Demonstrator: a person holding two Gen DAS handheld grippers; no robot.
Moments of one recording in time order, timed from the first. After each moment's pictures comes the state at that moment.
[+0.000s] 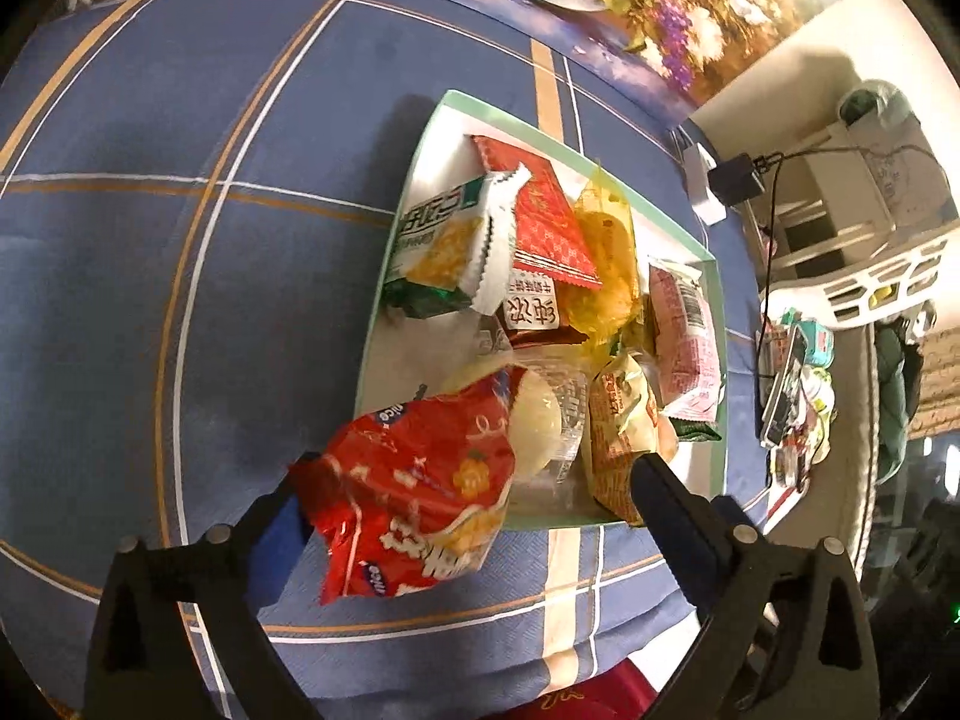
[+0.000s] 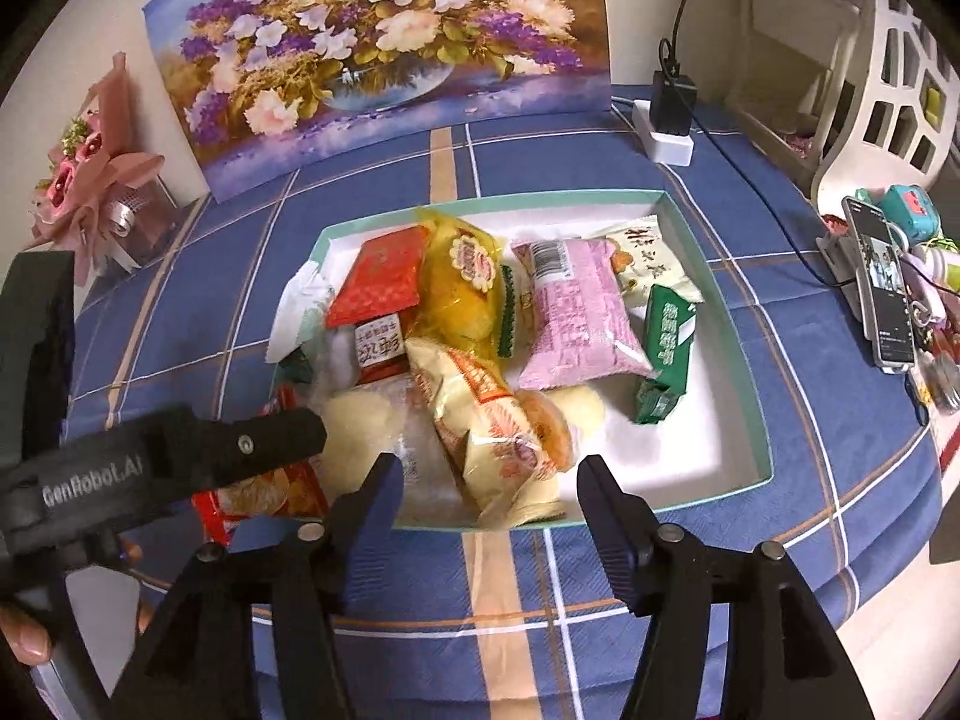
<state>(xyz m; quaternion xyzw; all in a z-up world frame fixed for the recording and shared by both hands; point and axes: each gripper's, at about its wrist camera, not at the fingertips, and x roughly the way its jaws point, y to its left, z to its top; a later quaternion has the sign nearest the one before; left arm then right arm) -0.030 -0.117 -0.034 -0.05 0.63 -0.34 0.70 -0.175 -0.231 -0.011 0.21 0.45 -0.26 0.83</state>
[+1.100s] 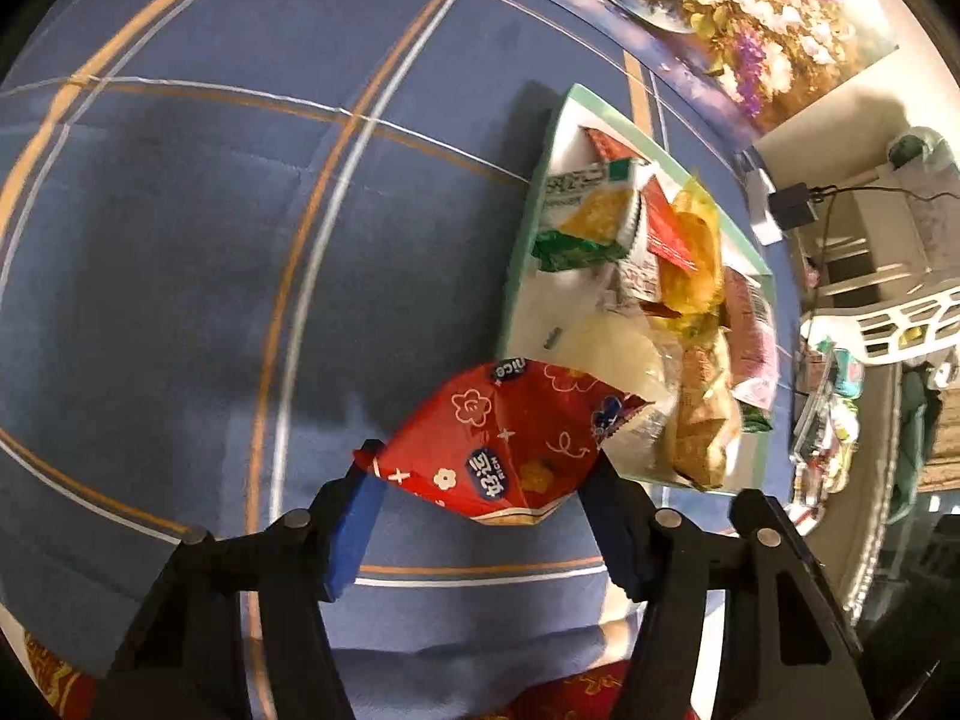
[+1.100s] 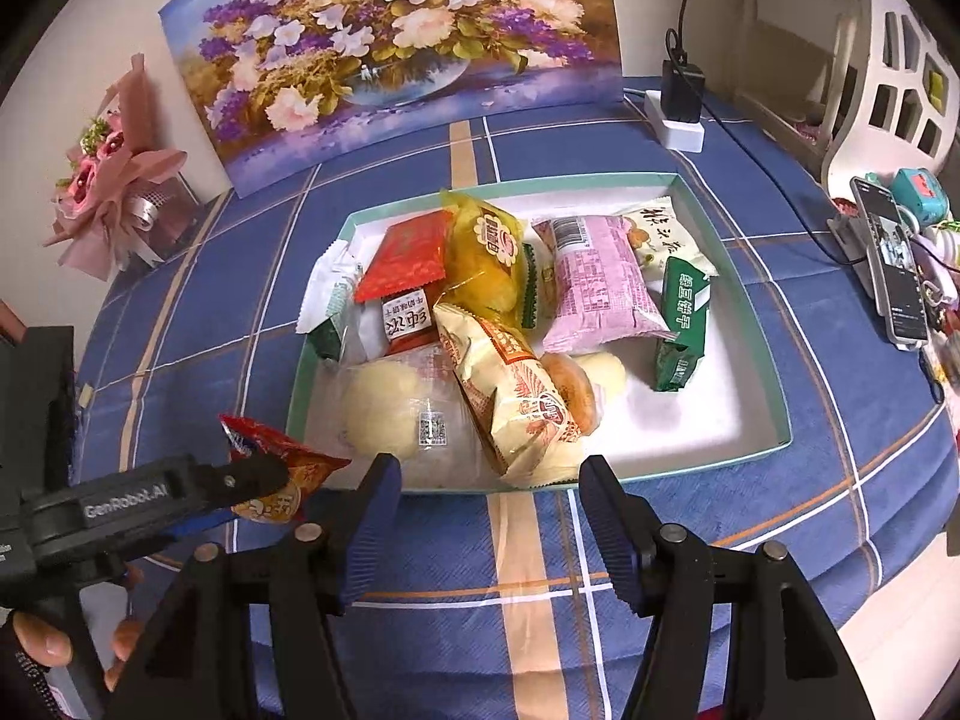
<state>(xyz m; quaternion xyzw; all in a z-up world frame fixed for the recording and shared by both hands) -0.037 -0.061 -0.049 -0.07 0.65 -0.28 0.71 -0.188 -0.221 -0.012 0.23 0.44 -0.24 0.83</state>
